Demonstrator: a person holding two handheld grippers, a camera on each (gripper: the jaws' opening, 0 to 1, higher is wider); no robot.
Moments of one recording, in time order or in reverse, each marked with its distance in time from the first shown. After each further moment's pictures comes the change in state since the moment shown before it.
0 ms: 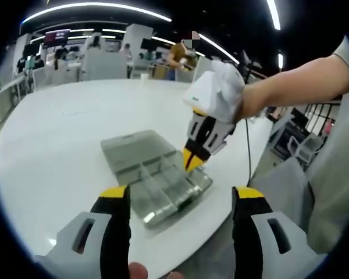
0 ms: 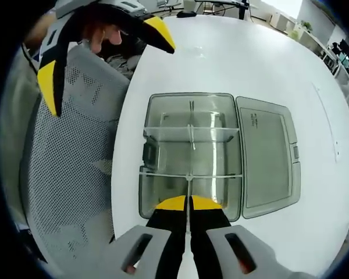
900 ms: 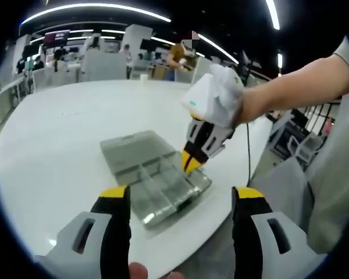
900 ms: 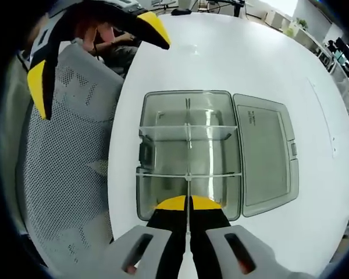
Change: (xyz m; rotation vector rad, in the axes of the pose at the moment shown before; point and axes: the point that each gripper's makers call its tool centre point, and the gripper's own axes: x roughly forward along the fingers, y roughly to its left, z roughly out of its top) left arm 0.000 0.000 0.000 0.006 -0.004 -0.001; right arm 0.002 0.001 -0.001 0.023 0.017 -0.042
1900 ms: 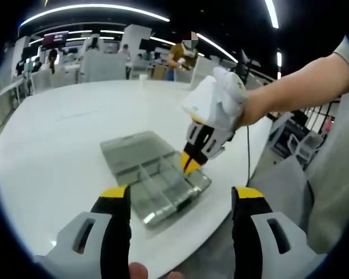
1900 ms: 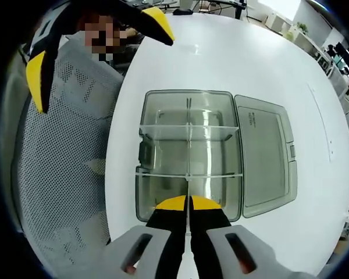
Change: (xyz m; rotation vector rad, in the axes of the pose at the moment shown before) left arm -0.001 0.001 -0.002 0.010 0.005 0.000; right arm 0.001 0.000 0.001 -0.028 -0.007 -0.030
